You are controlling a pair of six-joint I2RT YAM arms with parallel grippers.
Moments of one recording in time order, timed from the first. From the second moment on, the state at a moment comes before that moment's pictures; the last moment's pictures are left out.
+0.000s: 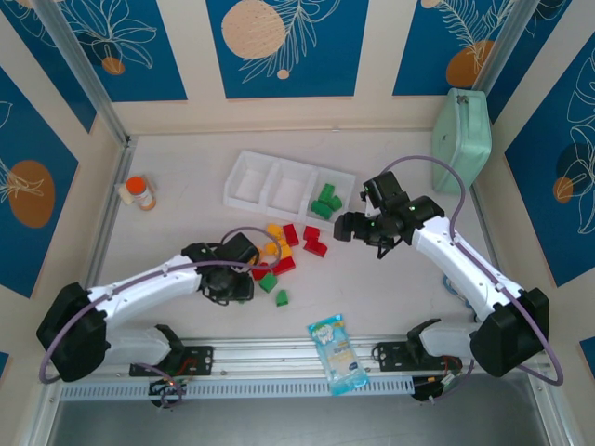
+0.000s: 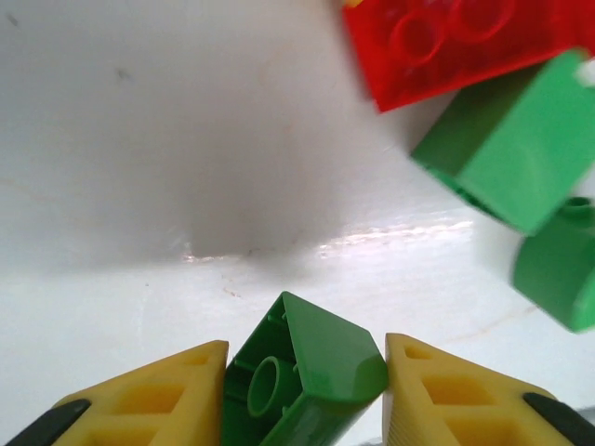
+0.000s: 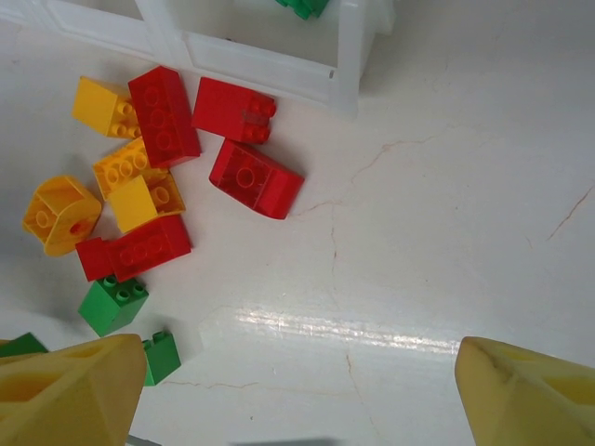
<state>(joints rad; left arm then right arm) -0.81 1.24 0.79 -0.91 0.00 -0.77 0.45 1.25 1.09 -0.95 -0.15 0.54</state>
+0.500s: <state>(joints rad) -0.71 1.60 1.39 -1.00 -0.05 -0.62 0.42 1.19 1.07 -0.95 -0.12 0.56</state>
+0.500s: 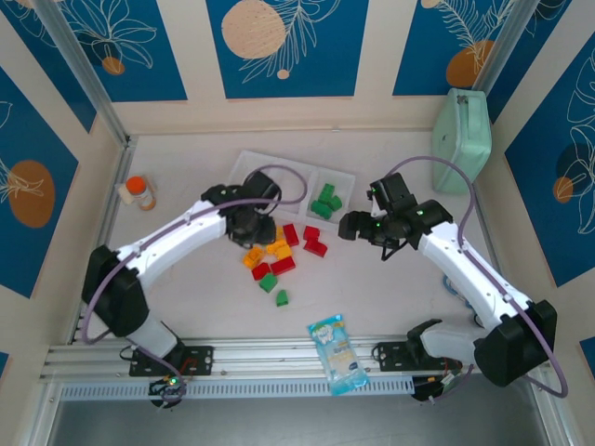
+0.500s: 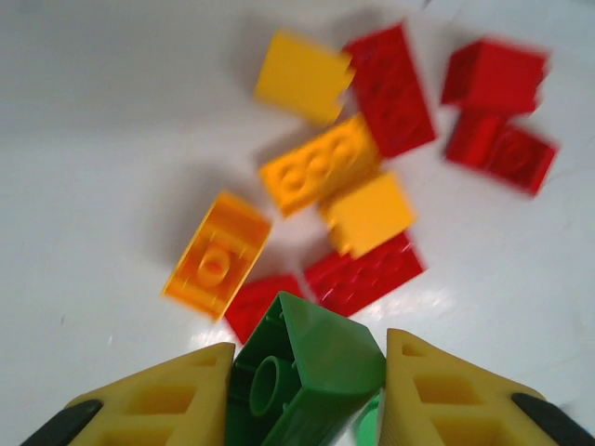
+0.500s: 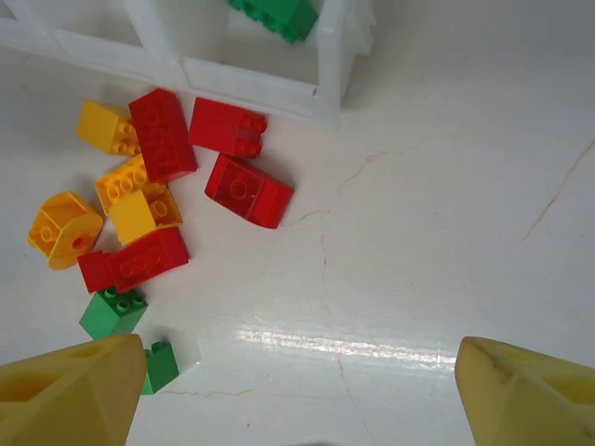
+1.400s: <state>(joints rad) -0.70 2.36 2.26 -0.77 0.19 -0.55 0.22 1.09 1.03 -0.94 -0.14 0.53</state>
